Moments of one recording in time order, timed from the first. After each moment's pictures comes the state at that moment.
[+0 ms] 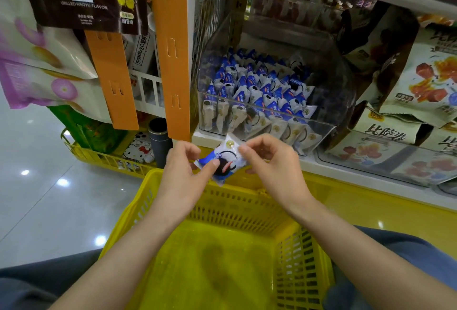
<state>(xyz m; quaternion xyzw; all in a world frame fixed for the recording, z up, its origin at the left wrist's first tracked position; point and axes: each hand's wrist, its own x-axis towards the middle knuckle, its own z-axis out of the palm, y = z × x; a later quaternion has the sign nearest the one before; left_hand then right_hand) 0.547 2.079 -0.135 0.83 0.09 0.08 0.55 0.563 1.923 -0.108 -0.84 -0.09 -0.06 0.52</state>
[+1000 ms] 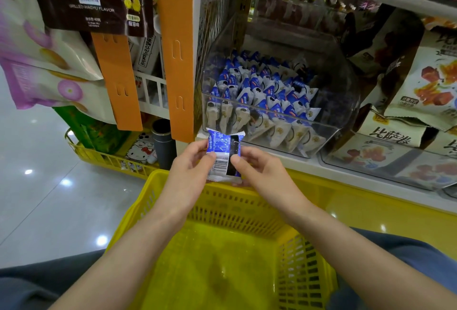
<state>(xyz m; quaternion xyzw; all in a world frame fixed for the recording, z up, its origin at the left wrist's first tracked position) 0.542 2.075 -0.120 0.69 0.07 0.01 0.72 0.556 1.937 -0.109 -0.74 -0.06 0.13 0.65</state>
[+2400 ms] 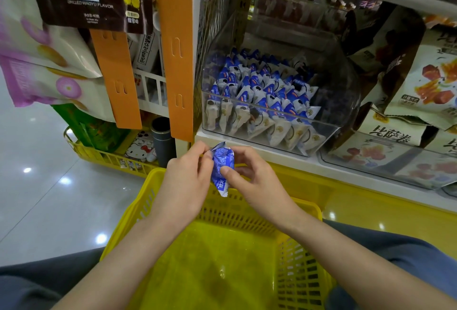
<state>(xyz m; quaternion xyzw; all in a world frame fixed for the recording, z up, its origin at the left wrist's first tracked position) 0.535 2.081 -0.123 0.87 -0.01 0.13 0.47 0.550 1.944 -0.123 -0.80 -0.11 0.07 0.59</state>
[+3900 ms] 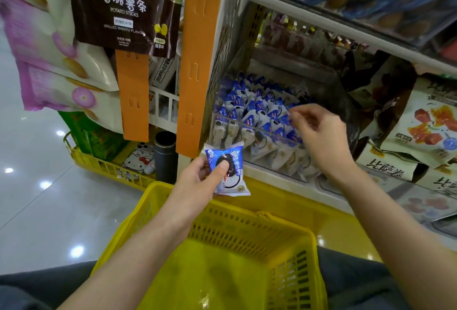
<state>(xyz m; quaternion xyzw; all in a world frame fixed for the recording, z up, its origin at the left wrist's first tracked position) 0.546 2.080 -0.117 0.64 0.08 -0.05 0.77 0.625 1.889 -0.042 -0.91 -0.09 -0.18 0.36</state>
